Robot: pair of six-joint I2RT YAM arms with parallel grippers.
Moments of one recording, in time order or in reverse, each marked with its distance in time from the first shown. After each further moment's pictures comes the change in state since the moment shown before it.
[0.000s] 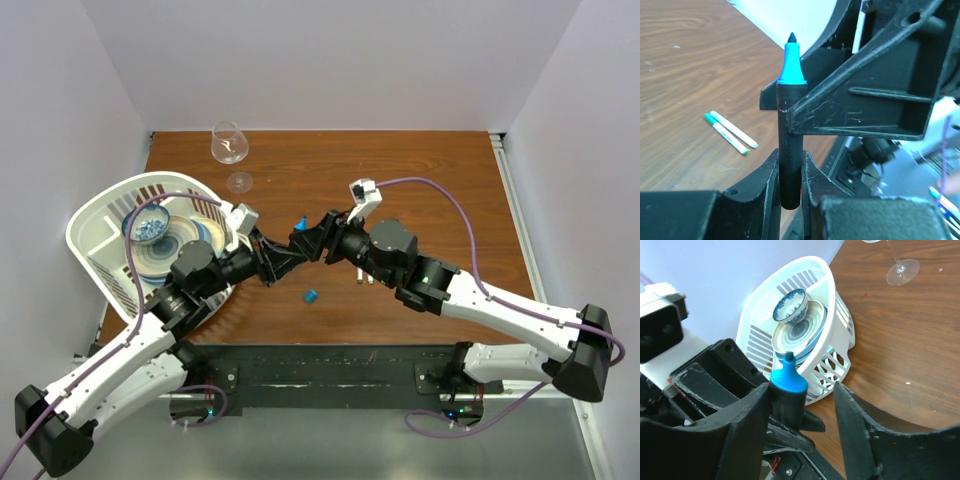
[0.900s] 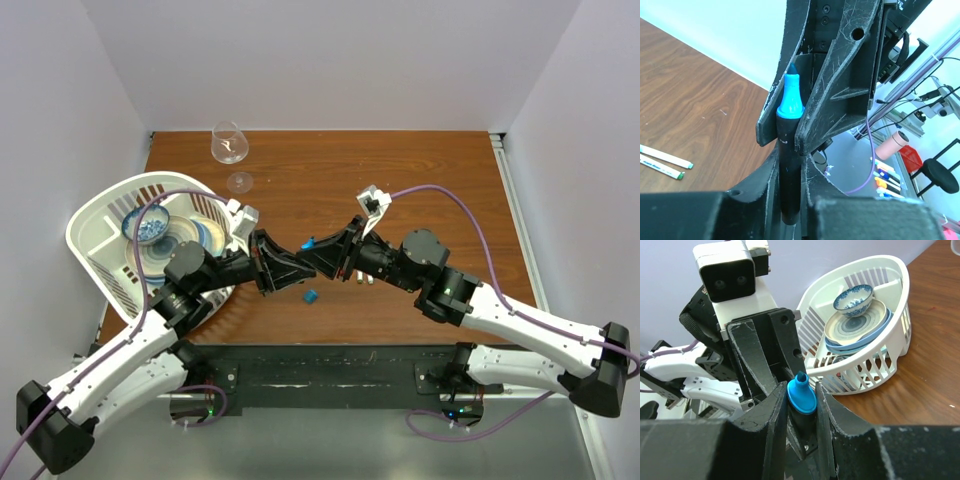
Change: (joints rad) left arm 0.001 0.027 0.001 0.212 0.309 -0.139; right arm -0.004 -0.148 -0.092 0.117 -0.306 -0.097
